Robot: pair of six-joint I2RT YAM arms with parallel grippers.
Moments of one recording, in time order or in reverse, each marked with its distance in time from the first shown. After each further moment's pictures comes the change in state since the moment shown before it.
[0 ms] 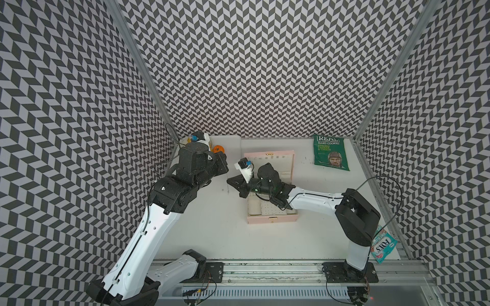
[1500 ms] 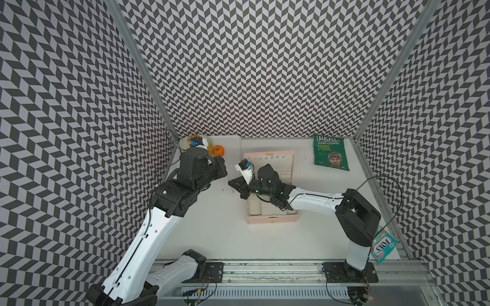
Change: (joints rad) left arm 0.037 -0.055 -0.134 0.038 -0.021 -0.027; right arm 0.000 -0.026 -0.031 -0.060 0.016 0.001
